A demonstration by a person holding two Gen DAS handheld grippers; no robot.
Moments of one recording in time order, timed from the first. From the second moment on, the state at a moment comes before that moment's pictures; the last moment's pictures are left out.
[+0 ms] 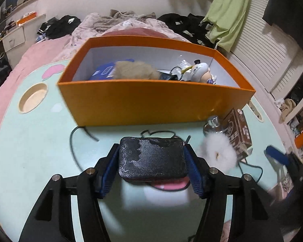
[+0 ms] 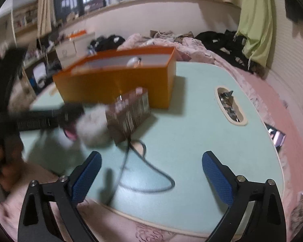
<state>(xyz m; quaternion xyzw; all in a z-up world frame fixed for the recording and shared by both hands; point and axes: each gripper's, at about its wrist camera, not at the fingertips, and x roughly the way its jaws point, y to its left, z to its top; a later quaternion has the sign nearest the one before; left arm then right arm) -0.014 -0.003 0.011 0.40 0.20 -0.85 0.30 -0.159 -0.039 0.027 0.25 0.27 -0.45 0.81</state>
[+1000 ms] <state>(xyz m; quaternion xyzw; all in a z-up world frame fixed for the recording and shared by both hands) -0.007 -0.005 0.020 0.38 0.19 -0.86 0.28 -0.154 -0.063 0.027 0.27 0.29 -0.50 0.77</state>
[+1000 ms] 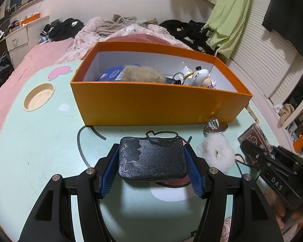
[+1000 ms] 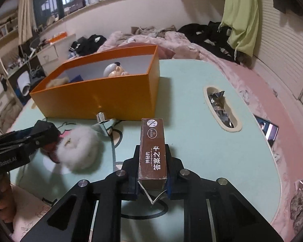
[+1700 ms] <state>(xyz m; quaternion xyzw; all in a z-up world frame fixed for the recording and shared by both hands) -0.086 -0.064 0.081 0.36 0.19 -0.88 0.25 -0.098 -0.172 0.086 0.29 0.27 -0.46 0.80</state>
